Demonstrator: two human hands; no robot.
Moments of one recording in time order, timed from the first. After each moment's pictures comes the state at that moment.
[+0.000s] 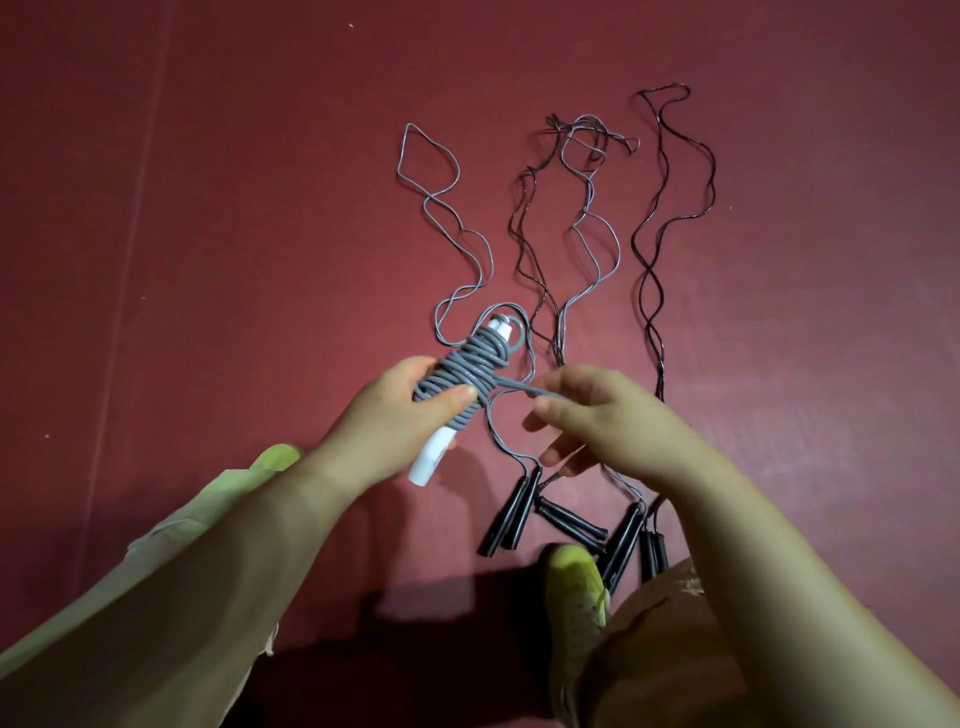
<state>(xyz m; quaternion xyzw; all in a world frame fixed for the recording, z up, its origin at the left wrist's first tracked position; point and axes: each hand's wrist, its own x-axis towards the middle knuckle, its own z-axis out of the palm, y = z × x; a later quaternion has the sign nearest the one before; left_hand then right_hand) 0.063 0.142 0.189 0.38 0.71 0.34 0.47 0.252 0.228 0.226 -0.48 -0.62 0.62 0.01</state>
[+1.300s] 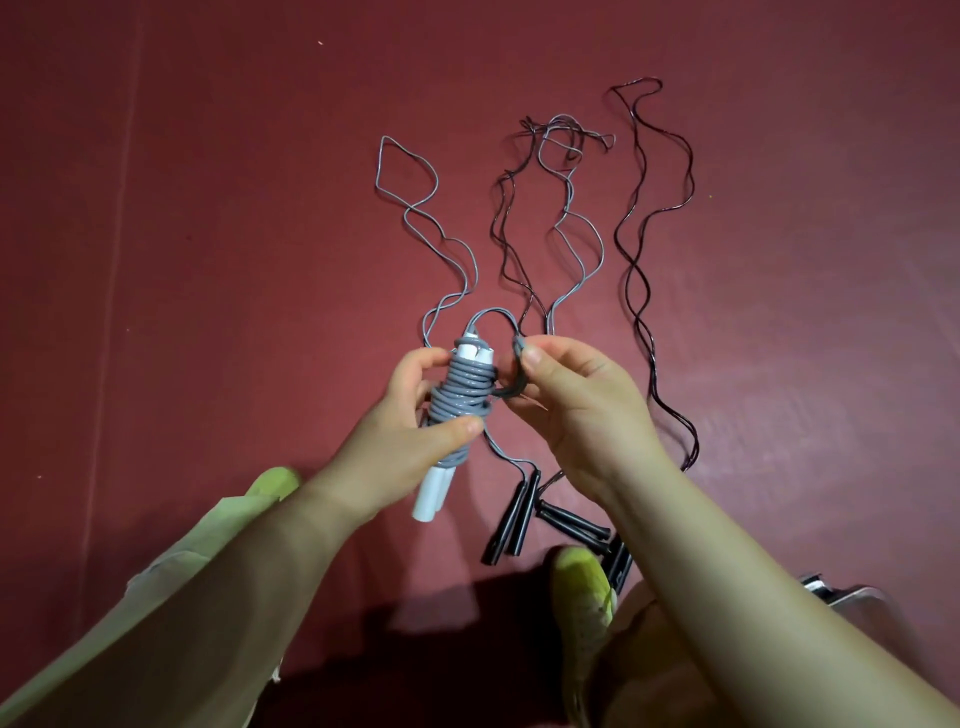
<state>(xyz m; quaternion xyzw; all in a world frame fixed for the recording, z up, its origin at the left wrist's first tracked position) 0.077 0.147 0.195 0.38 0.60 0.44 0.55 0.223 0.215 0.225 -0.44 -0.36 0.75 0.33</state>
